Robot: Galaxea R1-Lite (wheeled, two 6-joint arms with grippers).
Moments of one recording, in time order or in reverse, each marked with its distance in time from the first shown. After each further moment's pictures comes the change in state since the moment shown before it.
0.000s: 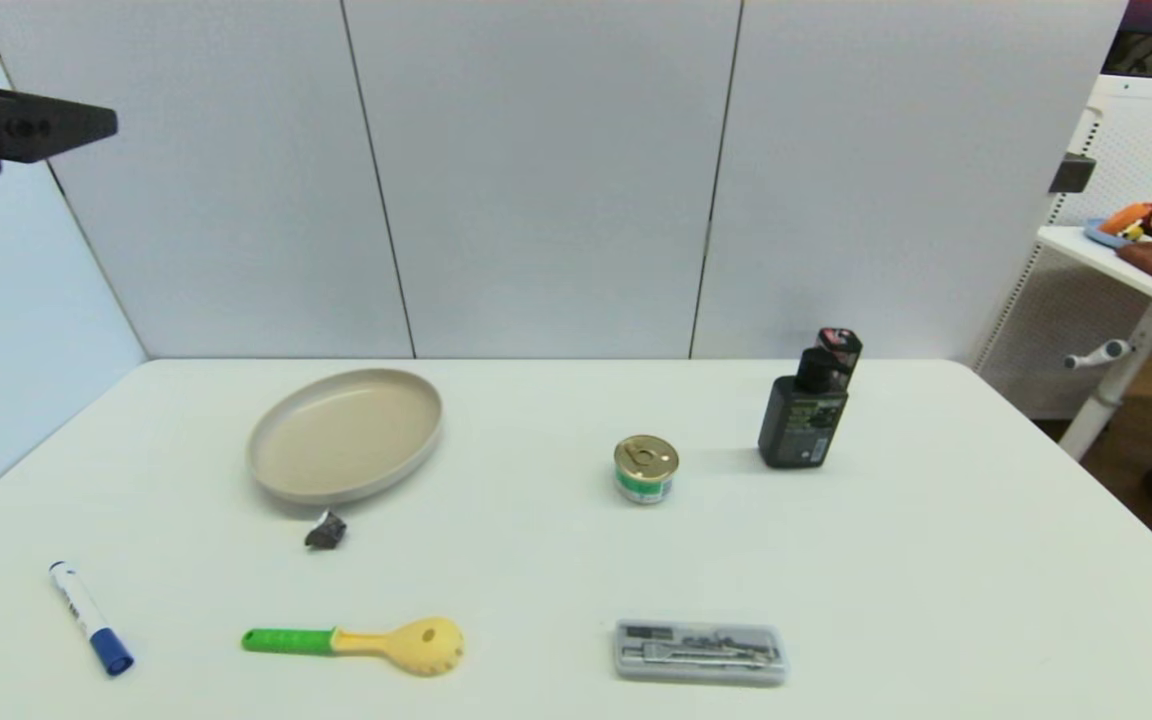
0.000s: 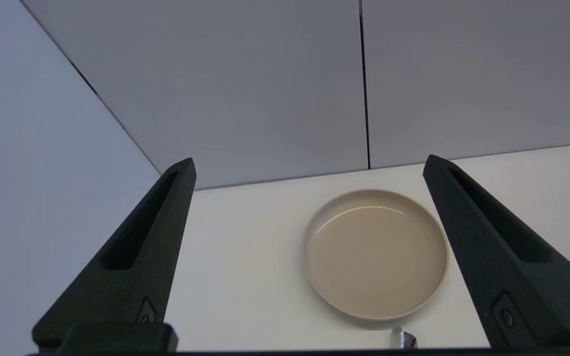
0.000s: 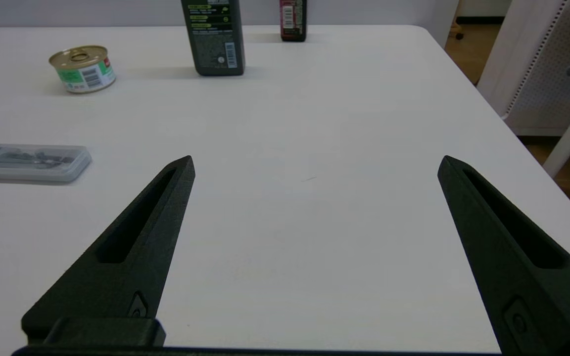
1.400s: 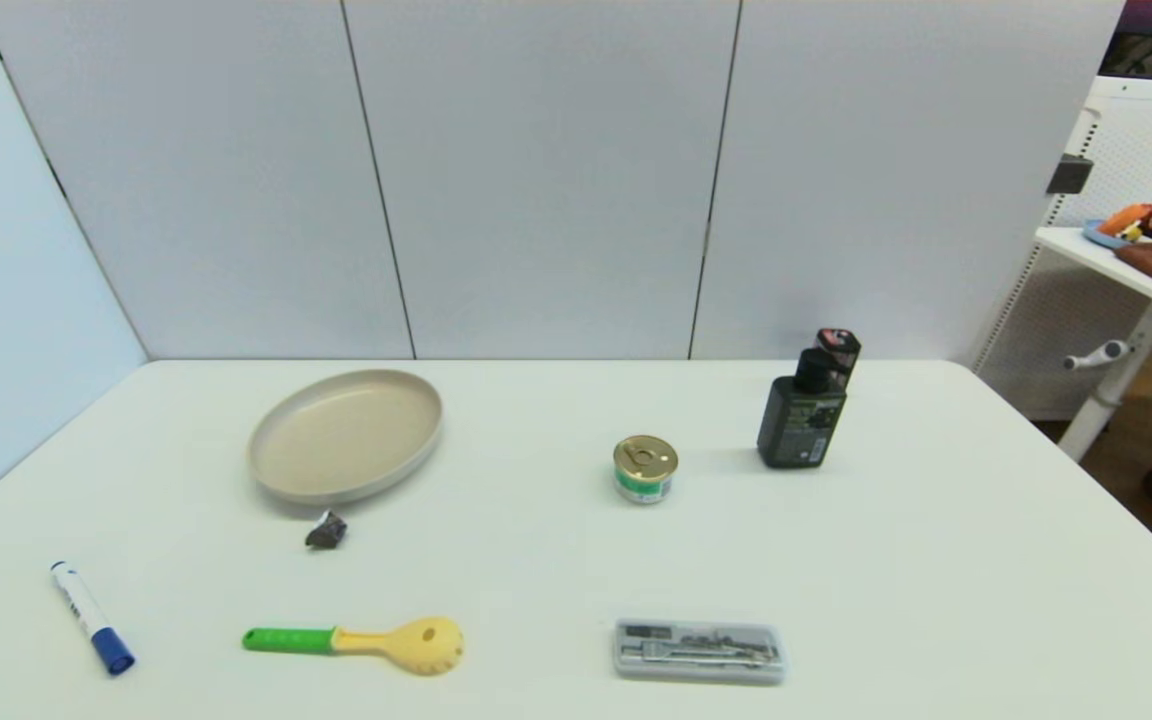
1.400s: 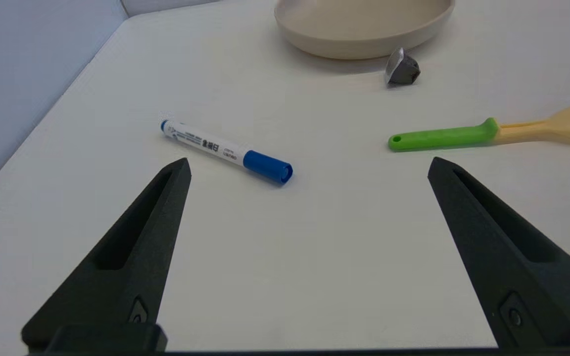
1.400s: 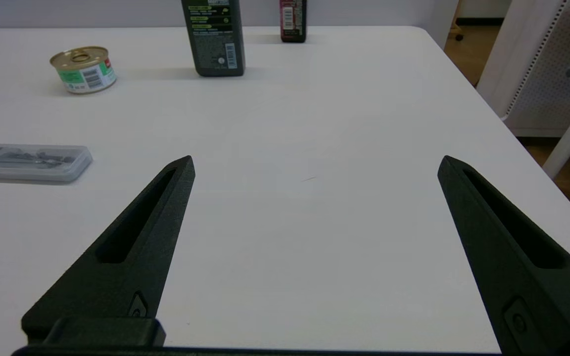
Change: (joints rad) left arm 0.251 -1.041 1.407 -0.370 -0.263 -0.046; right arm 0.000 0.000 0.000 0.000 0.000 0.000
